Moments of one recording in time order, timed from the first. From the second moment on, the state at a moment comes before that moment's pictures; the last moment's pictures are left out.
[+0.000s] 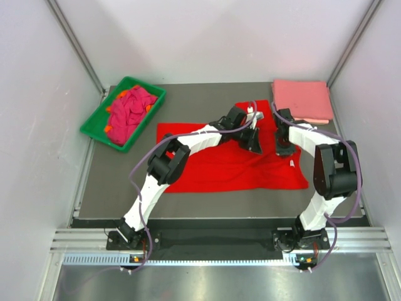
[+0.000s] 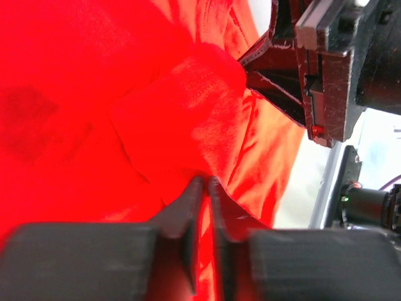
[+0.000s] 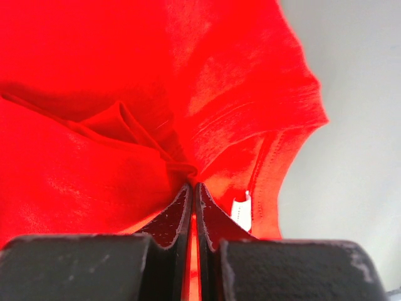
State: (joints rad) left arm -0.76 2.42 1.91 -0.16 0.68 -0.42; right arm 0.16 1.75 1.12 -0.64 0.27 0.14
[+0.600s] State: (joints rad) left arm -0.77 2.38 1.85 -0.15 0.48 -0.42; right arm 0.16 1.74 1.31 -0.64 0.31 0.10
